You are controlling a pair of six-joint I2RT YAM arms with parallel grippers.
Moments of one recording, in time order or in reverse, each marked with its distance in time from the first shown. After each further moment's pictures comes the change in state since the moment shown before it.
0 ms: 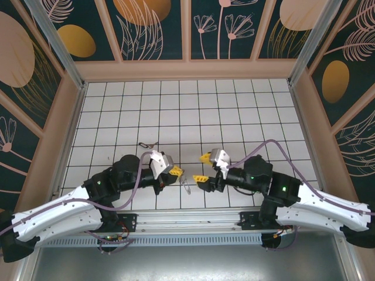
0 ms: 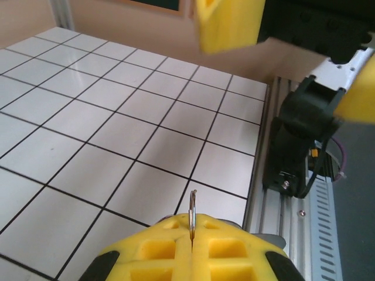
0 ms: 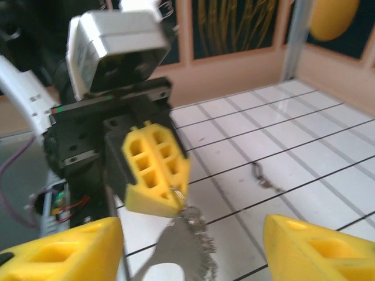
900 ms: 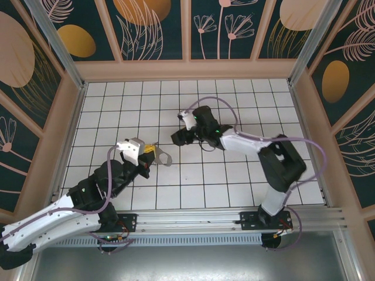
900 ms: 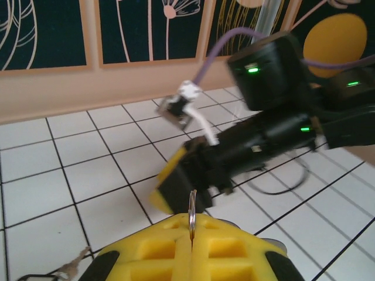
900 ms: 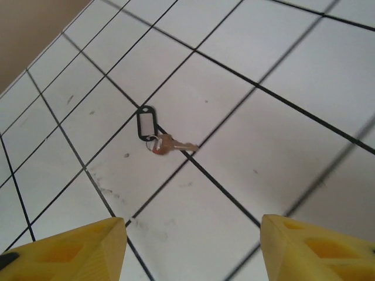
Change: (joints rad) left arm 0.005 -0.187 -0.026 -0.031 -0.621 -0.188; right arm -0.478 1.146 0.463 0.209 -0.371 0.141
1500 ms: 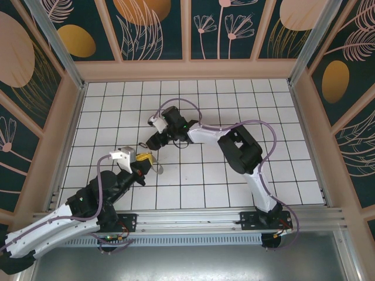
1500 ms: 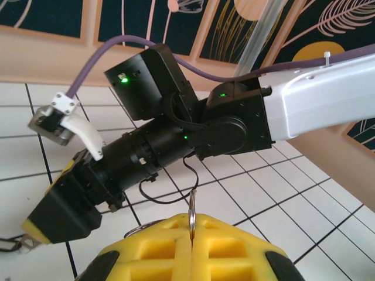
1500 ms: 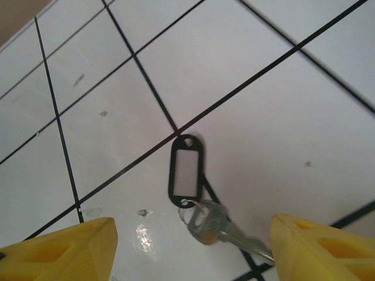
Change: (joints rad) left arm 0.000 -0.196 -0.175 0.019 0.029 -0.154; right arm 0.127 0.440 0.441 -0.106 -0.077 -0.112
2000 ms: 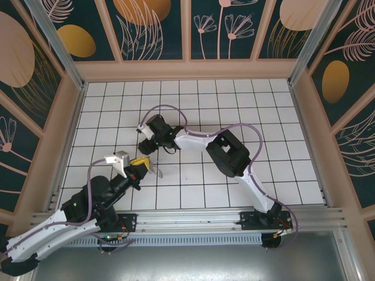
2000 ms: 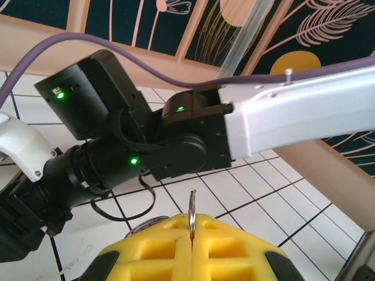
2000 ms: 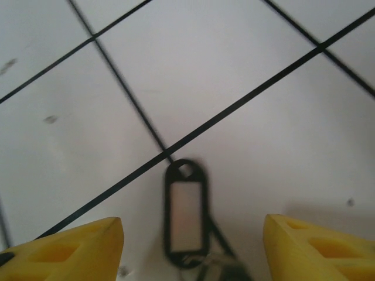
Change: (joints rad) left arm 0.000 -0.160 -0.032 -0.076 0.048 -0.051; right arm 0.102 0.125 0.164 -0.069 0.292 -0.030
